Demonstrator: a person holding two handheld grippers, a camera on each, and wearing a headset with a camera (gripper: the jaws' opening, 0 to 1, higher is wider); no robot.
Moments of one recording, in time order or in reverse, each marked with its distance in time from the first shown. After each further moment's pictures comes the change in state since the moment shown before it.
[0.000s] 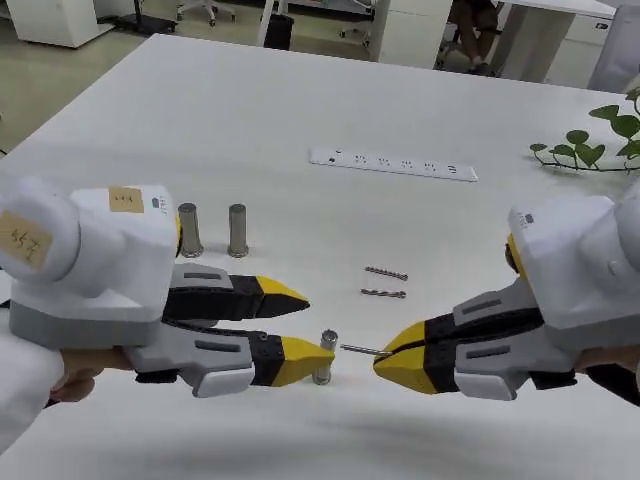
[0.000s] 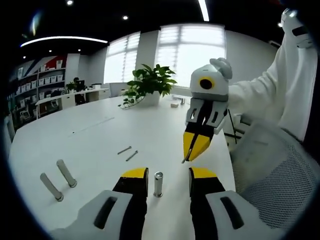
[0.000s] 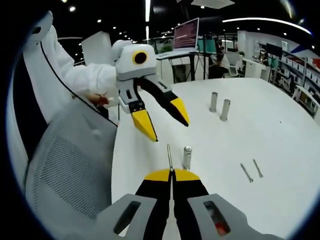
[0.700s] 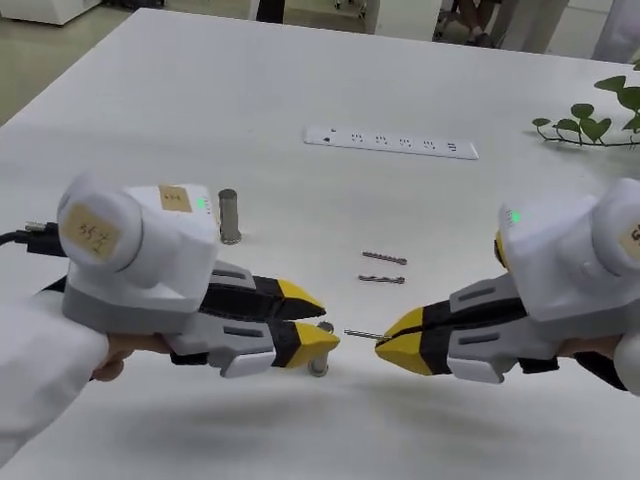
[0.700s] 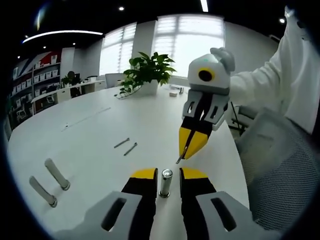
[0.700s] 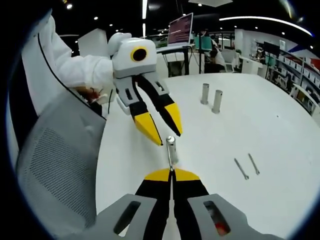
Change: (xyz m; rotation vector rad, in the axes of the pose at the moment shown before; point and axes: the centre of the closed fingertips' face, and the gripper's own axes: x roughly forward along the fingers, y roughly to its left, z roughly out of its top) left arm 0.031 0.012 -0.019 0.008 0.086 -0.030; right arm 0.015 -0.023 -0.014 0.002 0.022 -0.029
